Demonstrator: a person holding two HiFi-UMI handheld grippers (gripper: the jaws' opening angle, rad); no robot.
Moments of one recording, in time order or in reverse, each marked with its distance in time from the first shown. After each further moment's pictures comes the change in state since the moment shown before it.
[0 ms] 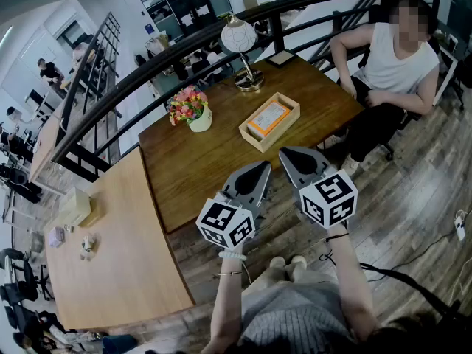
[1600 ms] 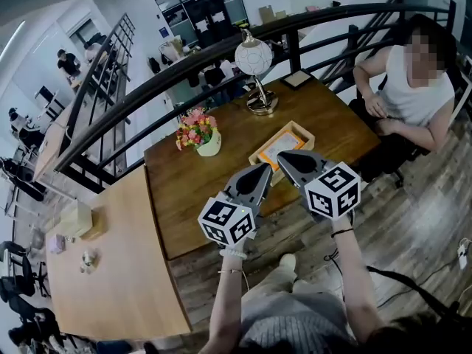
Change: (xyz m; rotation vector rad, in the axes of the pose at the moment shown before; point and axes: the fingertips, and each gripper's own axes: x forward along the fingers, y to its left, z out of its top) left arm 0.065 0.096 0.012 -0.024 0.000 0.065; right arm 0.098 -0.052 0.018 0.031 0.051 0.202
